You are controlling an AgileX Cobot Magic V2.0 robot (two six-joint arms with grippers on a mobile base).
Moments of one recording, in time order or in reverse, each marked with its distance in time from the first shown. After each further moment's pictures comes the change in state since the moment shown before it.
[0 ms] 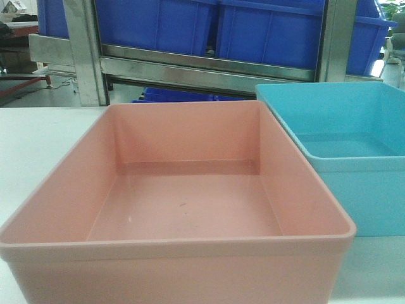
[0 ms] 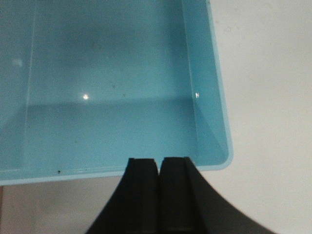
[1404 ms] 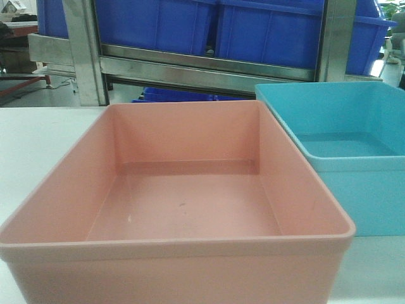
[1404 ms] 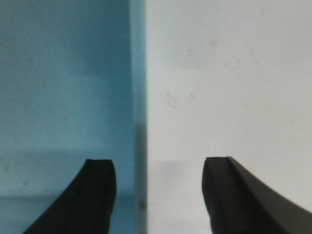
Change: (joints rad) left arm 0.000 0.000 0.000 0.000 0.000 0.000; right arm -0.223 0.982 -0.793 0.138 0.332 -0.350
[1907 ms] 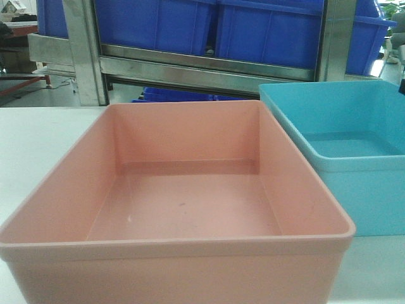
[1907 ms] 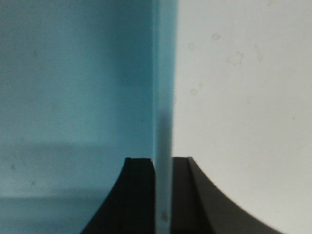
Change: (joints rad) left arm 0.000 0.000 0.000 0.000 0.000 0.000; right arm -0.005 -0.001 -0.009 -0.009 0.018 -0.002
